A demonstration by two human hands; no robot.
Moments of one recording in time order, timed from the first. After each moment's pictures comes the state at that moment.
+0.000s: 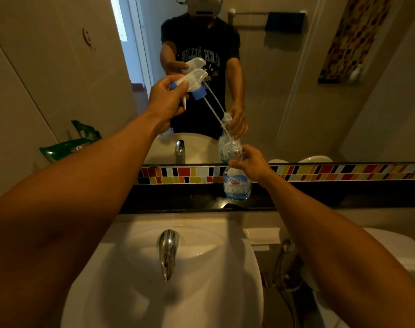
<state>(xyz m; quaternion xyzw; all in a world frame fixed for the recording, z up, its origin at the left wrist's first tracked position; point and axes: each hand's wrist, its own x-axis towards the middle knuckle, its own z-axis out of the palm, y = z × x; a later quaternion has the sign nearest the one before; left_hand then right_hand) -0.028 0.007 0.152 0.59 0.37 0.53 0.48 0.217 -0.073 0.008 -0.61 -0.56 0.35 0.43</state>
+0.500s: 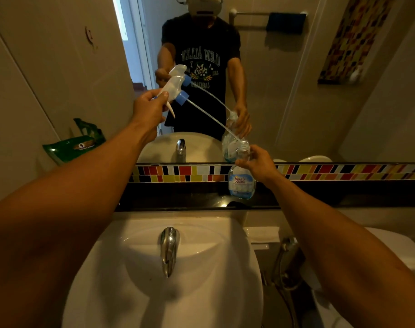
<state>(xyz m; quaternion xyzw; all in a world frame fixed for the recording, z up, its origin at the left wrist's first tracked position) -0.065 0.005 0.128 0.55 0.45 0.55 0.44 0.223 -0.089 0.009 -0.63 -0.54 0.33 0.45</state>
